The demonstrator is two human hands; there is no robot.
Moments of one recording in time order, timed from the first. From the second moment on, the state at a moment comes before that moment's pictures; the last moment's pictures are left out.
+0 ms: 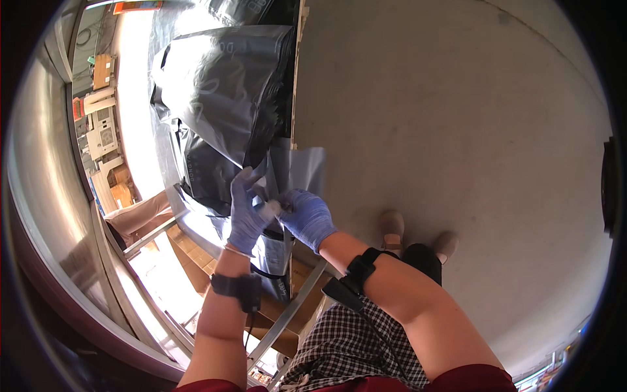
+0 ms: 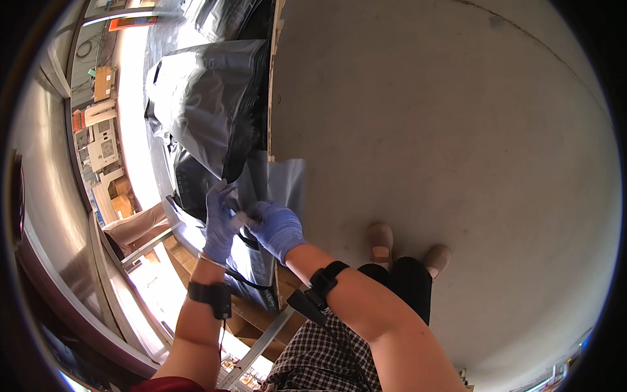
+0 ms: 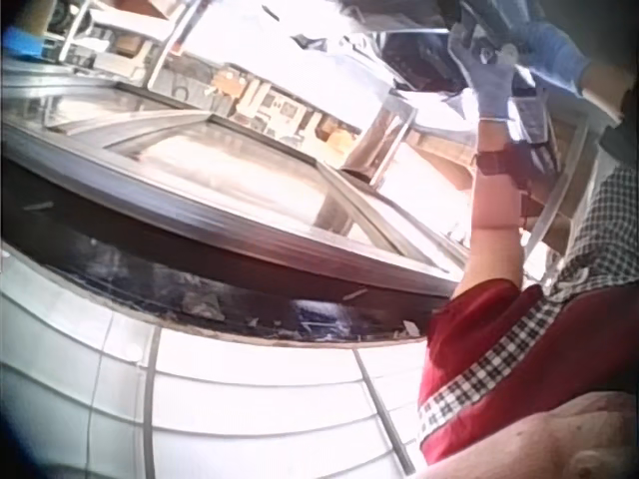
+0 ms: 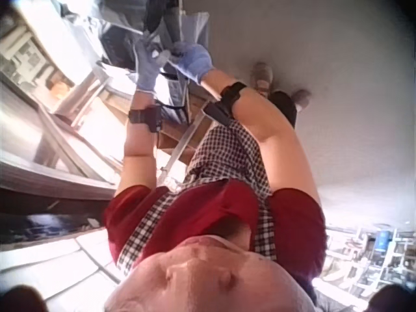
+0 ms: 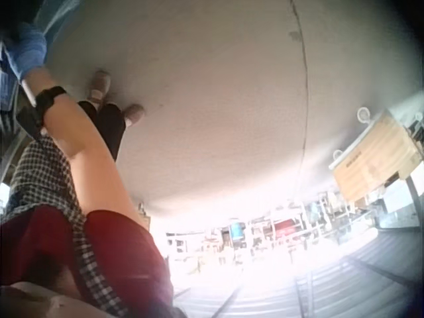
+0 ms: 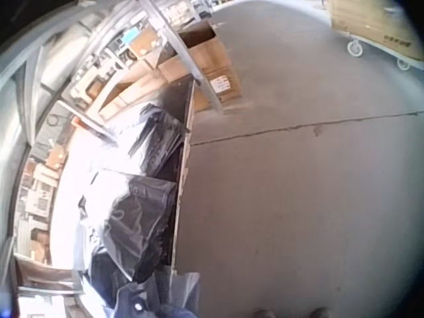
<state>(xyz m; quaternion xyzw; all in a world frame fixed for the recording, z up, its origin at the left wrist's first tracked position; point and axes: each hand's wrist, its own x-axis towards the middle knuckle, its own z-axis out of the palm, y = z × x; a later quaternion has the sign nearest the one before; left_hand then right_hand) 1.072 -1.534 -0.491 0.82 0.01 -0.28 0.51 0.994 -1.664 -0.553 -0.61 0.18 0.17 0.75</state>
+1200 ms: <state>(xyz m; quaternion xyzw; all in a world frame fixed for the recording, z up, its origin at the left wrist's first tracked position) 1.023 -1.544 -0.510 0.90 0.02 -0.20 0.39 0.983 -1.678 -0.618 -0.19 0.12 0.19 0.96</state>
